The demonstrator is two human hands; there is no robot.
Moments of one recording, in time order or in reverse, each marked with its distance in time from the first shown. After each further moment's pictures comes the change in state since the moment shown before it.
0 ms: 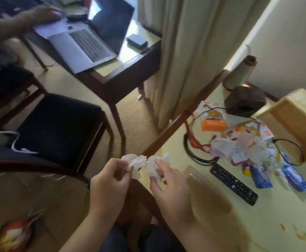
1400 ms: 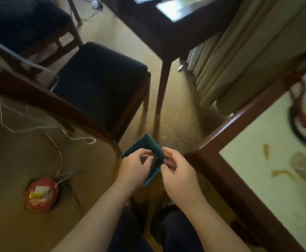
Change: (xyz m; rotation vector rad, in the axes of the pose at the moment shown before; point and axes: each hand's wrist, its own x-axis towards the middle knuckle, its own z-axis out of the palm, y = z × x) left_hand 0.018 -0.279 -0.016 -0.095 -0.361 -0.474; right_hand -0.023 -0.033 0.230 0.389 -0.453 0.405
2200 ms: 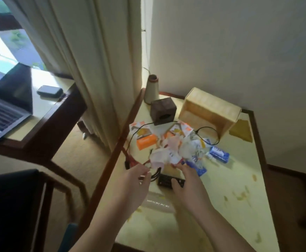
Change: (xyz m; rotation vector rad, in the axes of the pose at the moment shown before) left_hand -0.091 0.381 0.227 0.572 -0.209 0.672; right_hand -0.129 0.003 -0.398 -0.270 0.688 0.161
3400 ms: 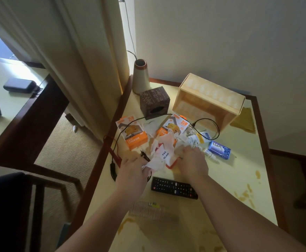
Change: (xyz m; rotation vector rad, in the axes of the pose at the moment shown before) left_hand 0.087 -0.006 0.058 0.224 -0.067 0.059; right_hand 0.134 0.040 0.002 -0.299 0.034 0.252
